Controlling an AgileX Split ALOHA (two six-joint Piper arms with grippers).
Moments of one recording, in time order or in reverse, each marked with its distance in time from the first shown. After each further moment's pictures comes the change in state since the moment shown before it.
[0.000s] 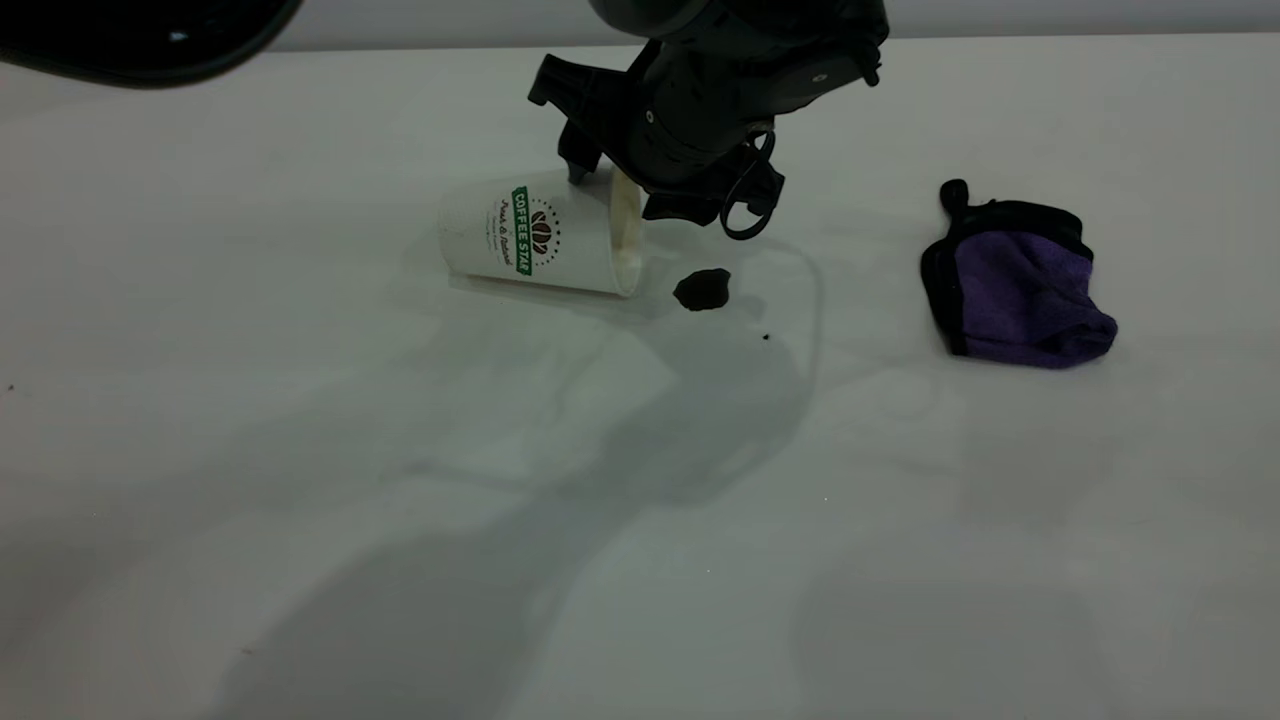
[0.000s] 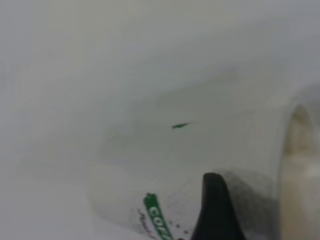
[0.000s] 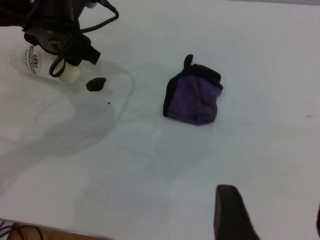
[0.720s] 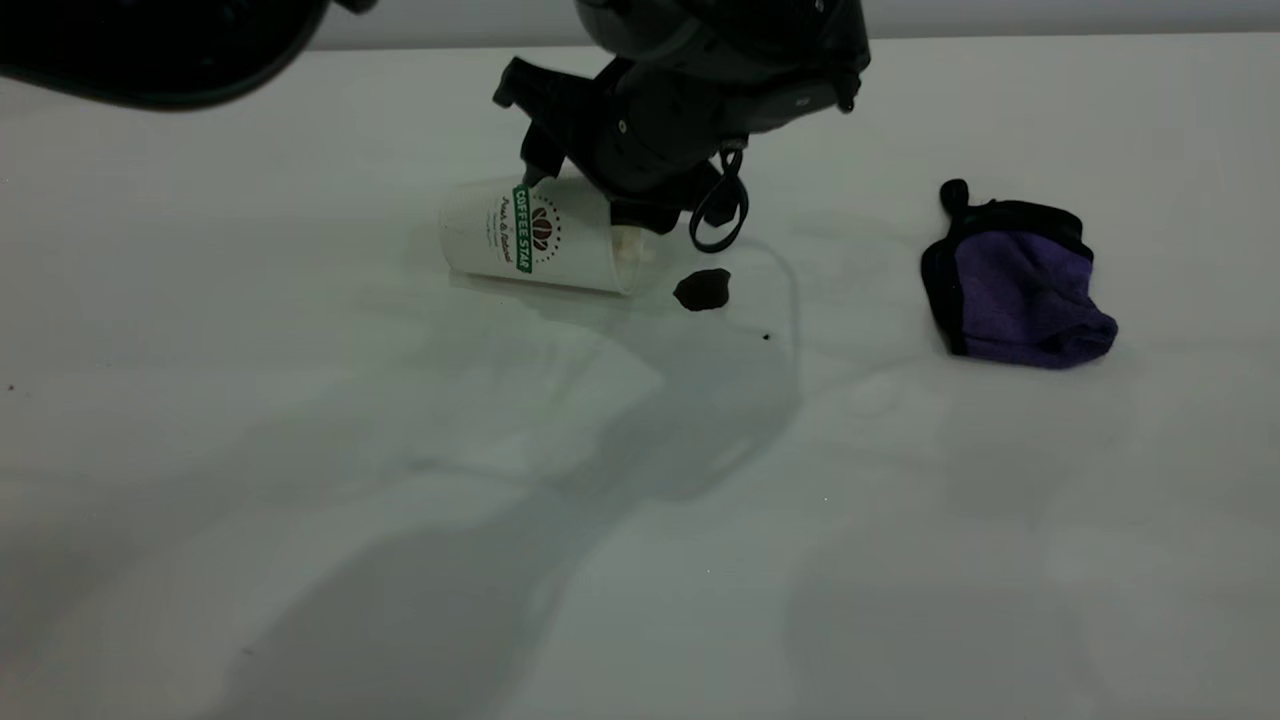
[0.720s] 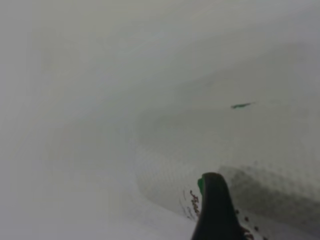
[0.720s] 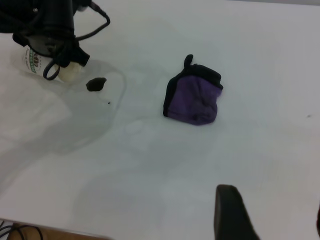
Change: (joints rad) left arm 0.009 0.026 -0.006 0.035 0.089 -0.016; right arm 0.000 0.000 0.000 0.000 0.000 0.000
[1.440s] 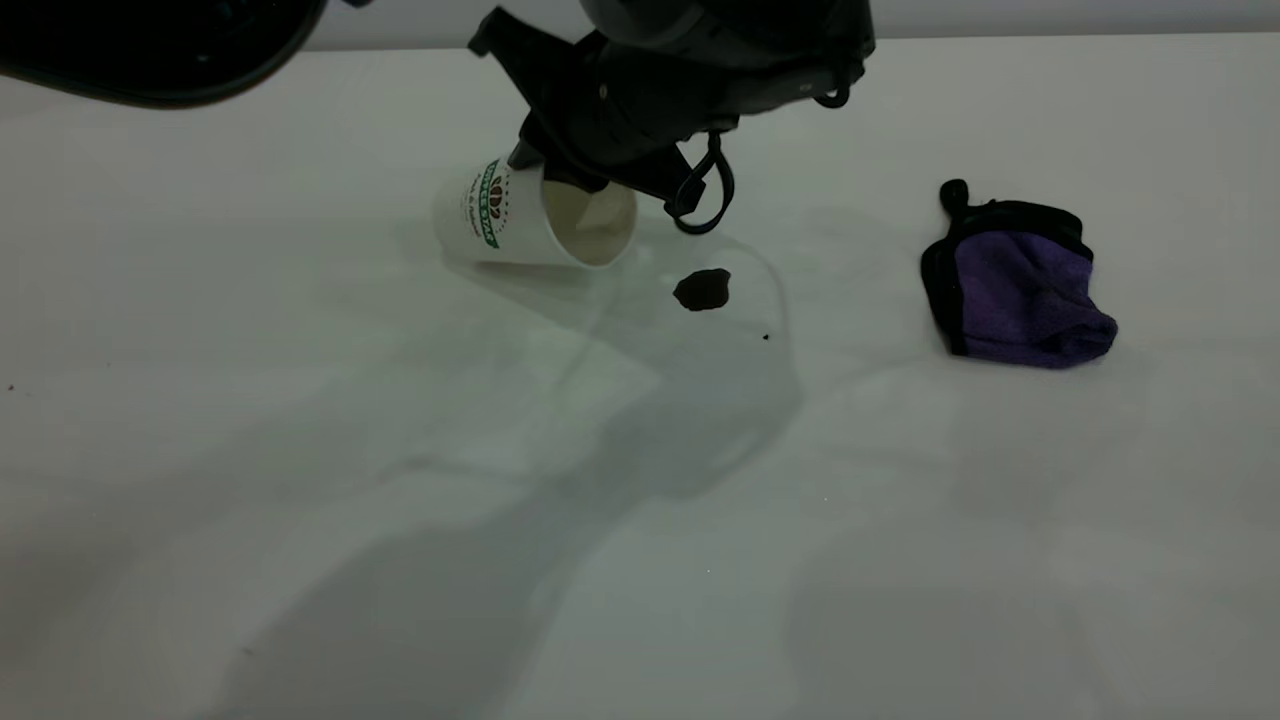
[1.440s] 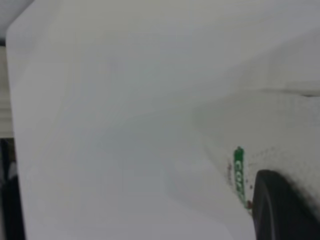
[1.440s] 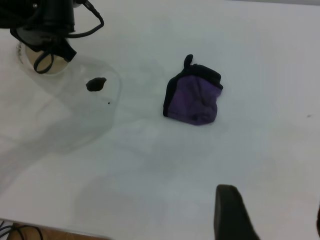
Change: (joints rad) left arm 0.000 -0.005 -0.041 0.042 0.143 0.179; right arm 0.000 0.000 0.000 0.000 0.000 0.000
